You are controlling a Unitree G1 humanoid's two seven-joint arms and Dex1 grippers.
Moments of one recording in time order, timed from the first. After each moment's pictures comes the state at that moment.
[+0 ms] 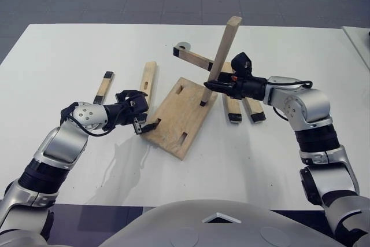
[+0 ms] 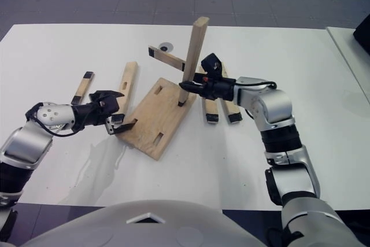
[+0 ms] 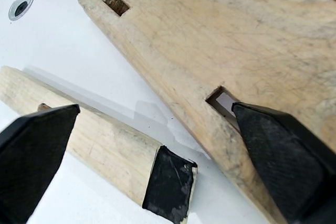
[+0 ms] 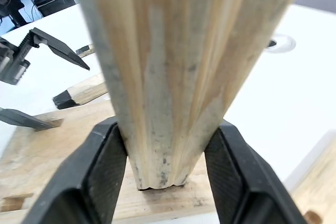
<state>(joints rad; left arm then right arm) -0.14 0.82 -0.28 -0.24 -0.07 0.40 -0.83 -0.46 -0.48 0.22 0.06 0.46 0.68 0.73</state>
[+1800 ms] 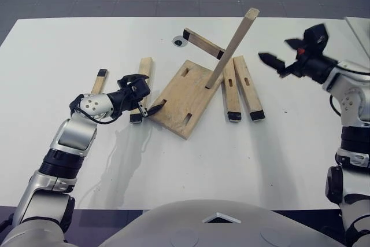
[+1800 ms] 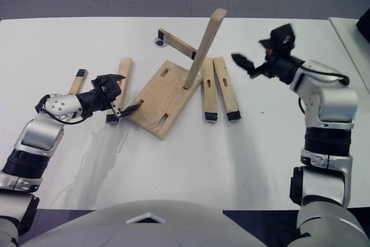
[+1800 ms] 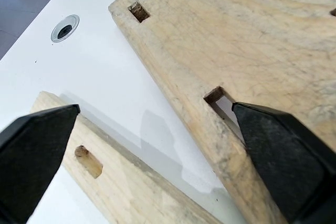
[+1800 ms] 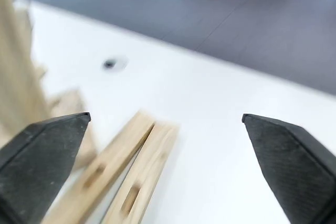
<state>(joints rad) -0.20 0.69 -0.23 -0.04 -0.04 0.25 -0.75 -0.52 -0.62 -0.23 0.00 0.39 0.72 0.57</state>
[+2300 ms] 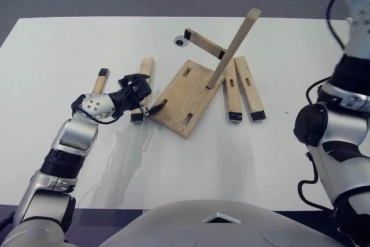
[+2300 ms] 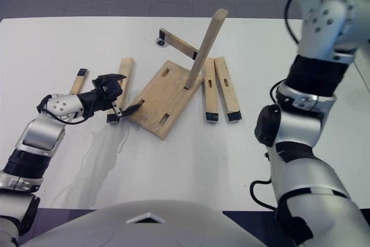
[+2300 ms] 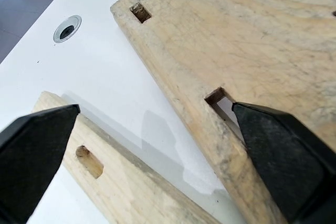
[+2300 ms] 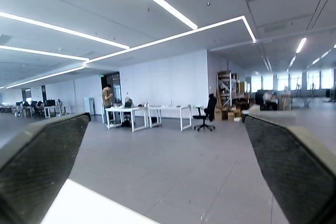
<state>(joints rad) -0.21 0.68 -0.25 -0.04 -0.04 0.25 -0.75 -0.93 -0.34 -0.25 0.14 0.54 0.59 0.39</state>
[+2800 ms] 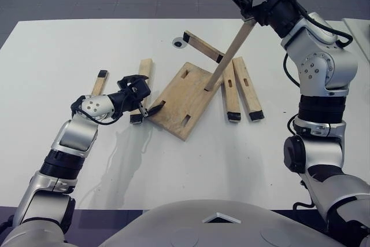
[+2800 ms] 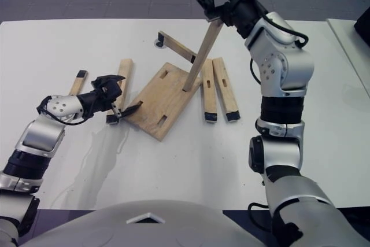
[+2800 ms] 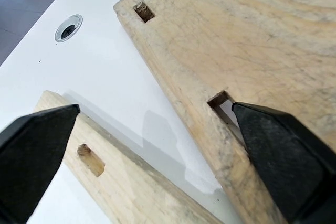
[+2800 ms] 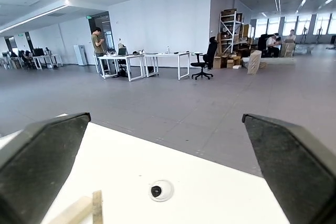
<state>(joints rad) -0.20 0.68 -0.24 -0.05 -0.03 0.25 -0.74 -0.76 -0.31 -0.17 0.04 0.53 0.67 0.35</state>
